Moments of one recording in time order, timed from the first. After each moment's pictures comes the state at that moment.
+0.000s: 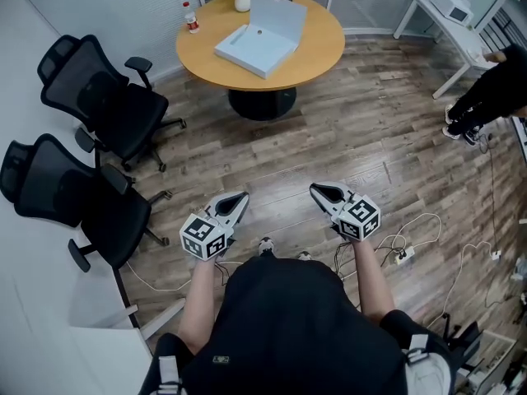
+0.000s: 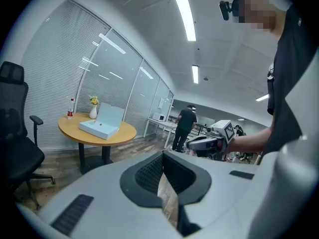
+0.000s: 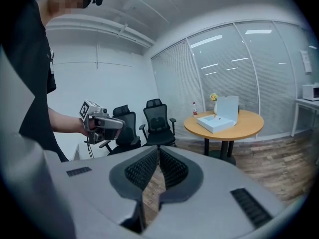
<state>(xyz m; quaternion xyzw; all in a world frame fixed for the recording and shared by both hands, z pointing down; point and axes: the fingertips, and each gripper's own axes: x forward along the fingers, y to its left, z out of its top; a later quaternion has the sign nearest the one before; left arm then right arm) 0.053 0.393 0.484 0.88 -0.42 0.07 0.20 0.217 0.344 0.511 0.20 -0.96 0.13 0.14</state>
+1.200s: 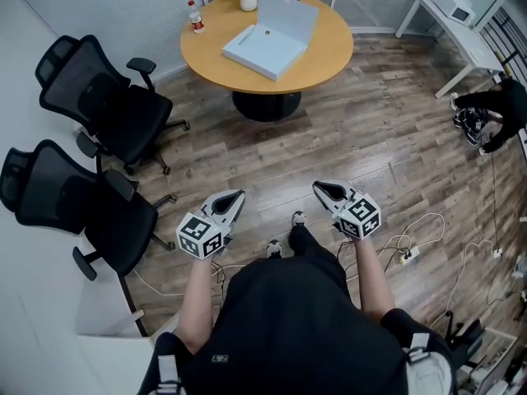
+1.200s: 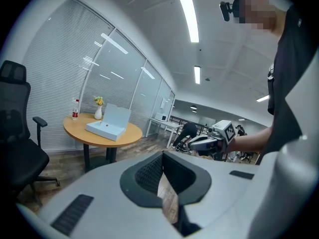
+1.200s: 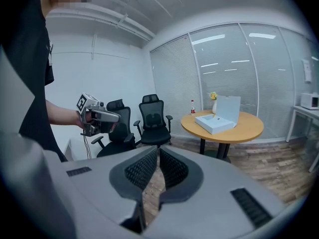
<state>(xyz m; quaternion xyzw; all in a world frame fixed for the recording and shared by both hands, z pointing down) -0.015 0.367 0.490 0.88 -0.42 0.07 0.20 0.167 0.315 0.525 0.22 -0.95 0.12 0.17</state>
